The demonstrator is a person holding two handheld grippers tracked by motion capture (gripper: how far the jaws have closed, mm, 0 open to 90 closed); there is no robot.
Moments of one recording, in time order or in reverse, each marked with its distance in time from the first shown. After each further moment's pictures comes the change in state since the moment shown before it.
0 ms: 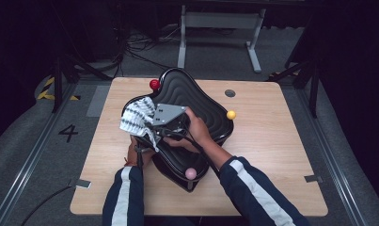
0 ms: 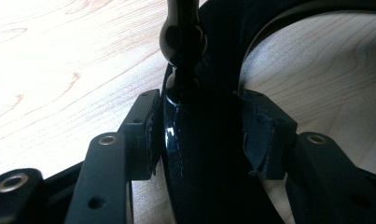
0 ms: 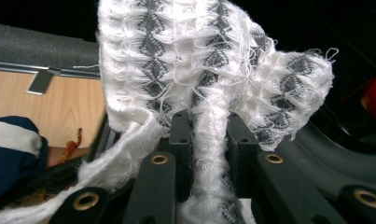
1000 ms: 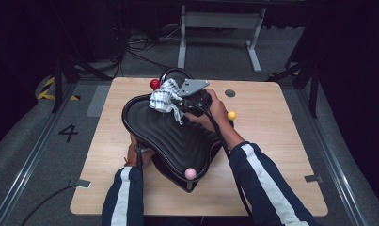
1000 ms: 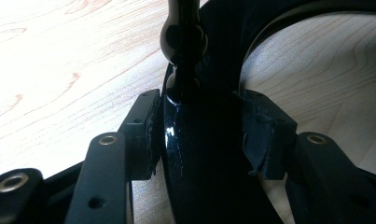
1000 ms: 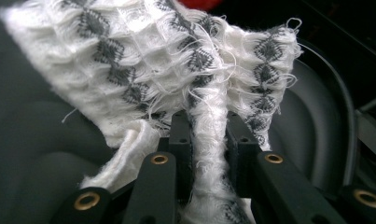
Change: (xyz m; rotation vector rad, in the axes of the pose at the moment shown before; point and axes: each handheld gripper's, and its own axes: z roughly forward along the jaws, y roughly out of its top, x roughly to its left) left arm 0.000 0.000 0.000 0.001 -0.002 0.001; right arm -0.082 -0.045 -0.012 0.105 -0.167 0.163
